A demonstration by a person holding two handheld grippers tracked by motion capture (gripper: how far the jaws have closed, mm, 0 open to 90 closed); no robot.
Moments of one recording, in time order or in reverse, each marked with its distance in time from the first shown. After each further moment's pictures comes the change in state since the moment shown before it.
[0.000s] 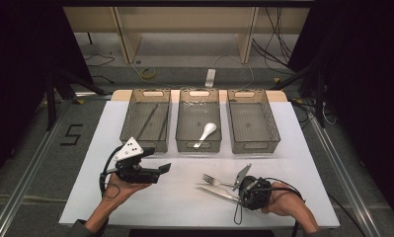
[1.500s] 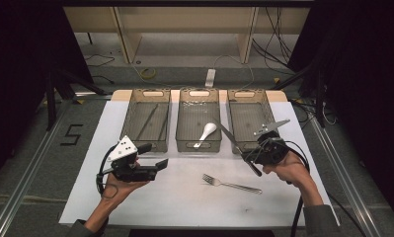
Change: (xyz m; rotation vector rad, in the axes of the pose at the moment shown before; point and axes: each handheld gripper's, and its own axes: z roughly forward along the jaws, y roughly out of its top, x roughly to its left) left arm 0.003 0.002 -0.007 -0.086 0.015 -0.015; right arm -0.087 0.000 -0.060 -0.465 -0.011 0.362
